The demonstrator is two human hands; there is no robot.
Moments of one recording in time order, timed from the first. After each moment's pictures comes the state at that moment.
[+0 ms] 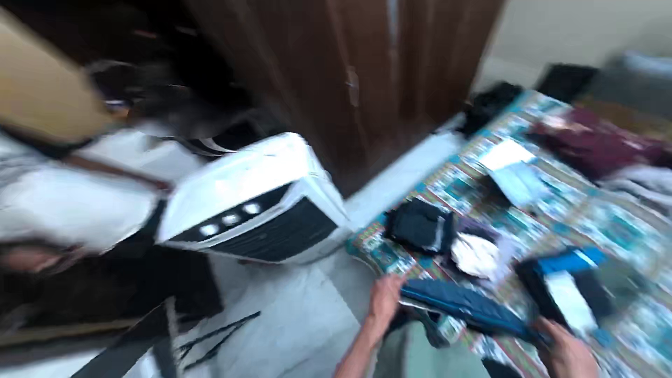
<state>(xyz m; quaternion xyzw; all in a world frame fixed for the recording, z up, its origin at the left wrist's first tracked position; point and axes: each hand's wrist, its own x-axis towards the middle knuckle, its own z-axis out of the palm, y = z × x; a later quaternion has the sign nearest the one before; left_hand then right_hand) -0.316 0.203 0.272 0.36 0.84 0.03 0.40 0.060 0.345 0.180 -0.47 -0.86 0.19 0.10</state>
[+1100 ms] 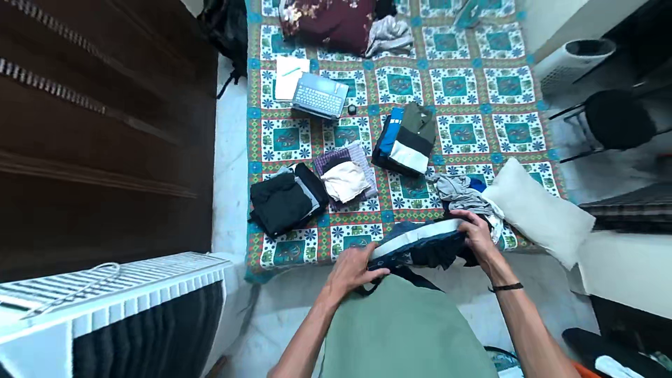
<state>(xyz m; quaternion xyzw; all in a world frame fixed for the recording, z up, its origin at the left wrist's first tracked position) -0.178 0.268 0.146 0.83 0.45 0.01 0.35 0.188 0.253 0.179 -0.74 -0.34 0.46 0.34</state>
